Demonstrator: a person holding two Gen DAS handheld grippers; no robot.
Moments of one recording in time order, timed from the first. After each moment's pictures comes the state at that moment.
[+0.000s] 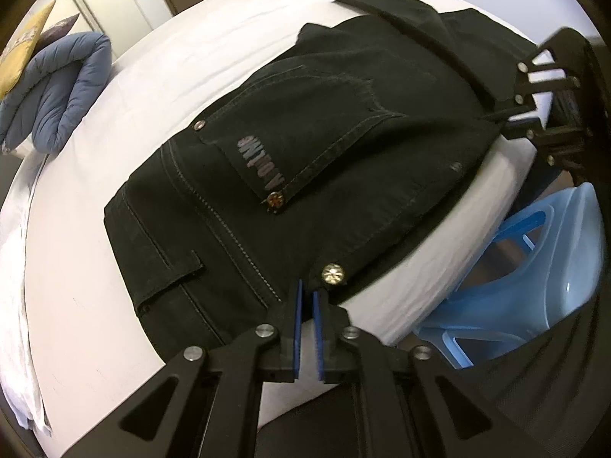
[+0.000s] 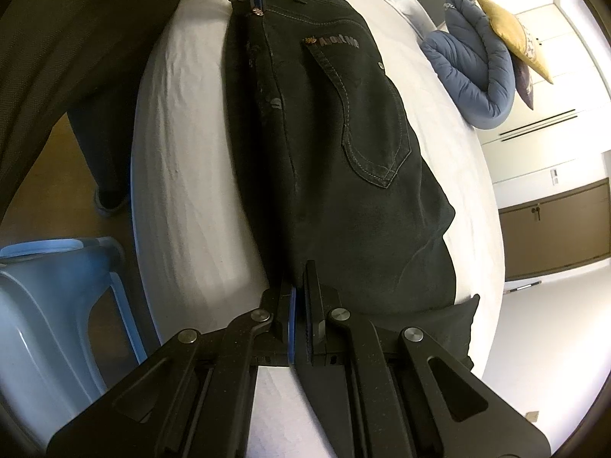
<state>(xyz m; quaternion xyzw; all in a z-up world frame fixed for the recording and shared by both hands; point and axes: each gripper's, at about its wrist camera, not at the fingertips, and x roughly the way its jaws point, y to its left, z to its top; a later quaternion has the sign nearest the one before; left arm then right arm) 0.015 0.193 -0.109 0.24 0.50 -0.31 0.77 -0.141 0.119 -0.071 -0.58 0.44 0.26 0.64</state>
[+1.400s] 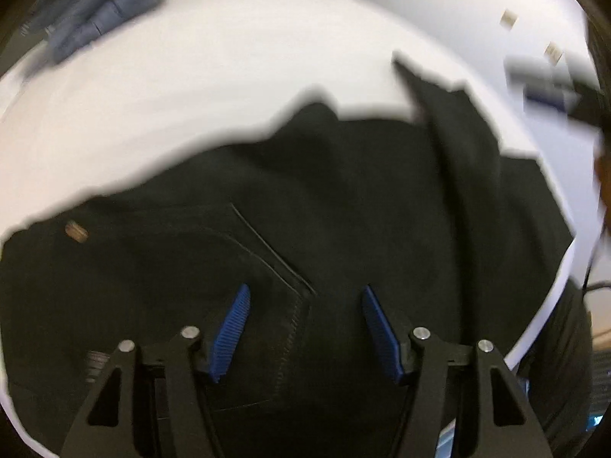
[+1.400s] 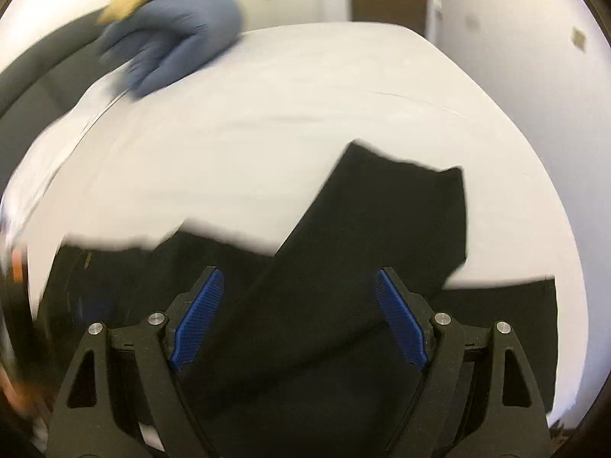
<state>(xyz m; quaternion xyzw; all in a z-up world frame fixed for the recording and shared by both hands) 0.114 0.060 -0.114 -0.01 0.55 -0.28 0.79 0.118 -0.146 0.051 -0.02 0.54 -0.06 0.84</state>
